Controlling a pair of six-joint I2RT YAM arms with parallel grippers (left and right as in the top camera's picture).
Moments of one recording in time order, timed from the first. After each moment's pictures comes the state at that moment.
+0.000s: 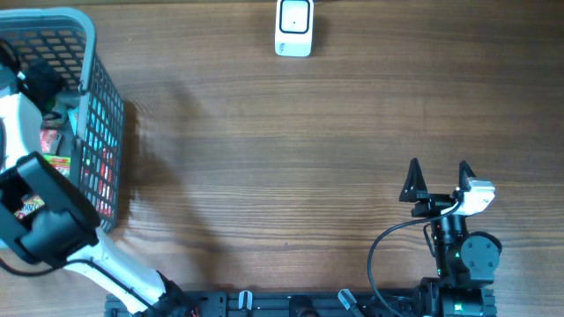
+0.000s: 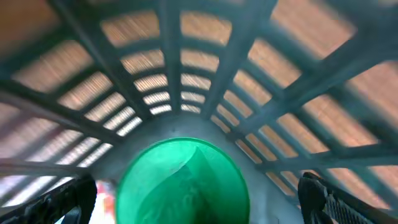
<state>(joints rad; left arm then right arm) 0.56 2.03 1.59 -0.42 -0.12 -0.24 -0.06 0.02 0.01 0.00 -0.07 0.18</state>
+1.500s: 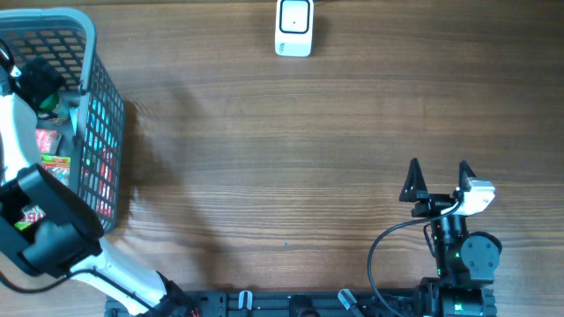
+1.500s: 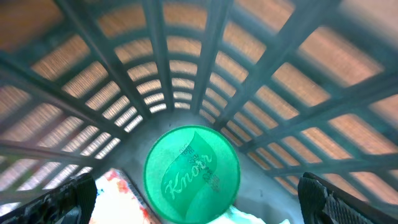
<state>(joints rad) 0.56 1.95 1.60 -0.50 -0.08 -0.18 -0.06 0.02 0.01 0.00 -0.07 0.18</state>
